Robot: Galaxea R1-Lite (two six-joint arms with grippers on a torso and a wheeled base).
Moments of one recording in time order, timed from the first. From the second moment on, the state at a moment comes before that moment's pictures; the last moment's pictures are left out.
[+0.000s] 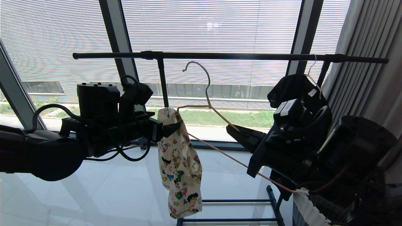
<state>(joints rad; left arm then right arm) -0.29 1.72 -0.88 -0.52 -0.20 0.20 0.89 1.74 -0.63 -1.25 0.13 -0.12</state>
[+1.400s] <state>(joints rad) -0.50 1.64 -0.83 -0.60 -0.09 0.21 0.88 1.86 -0.67 -1.25 0.08 -0.11</state>
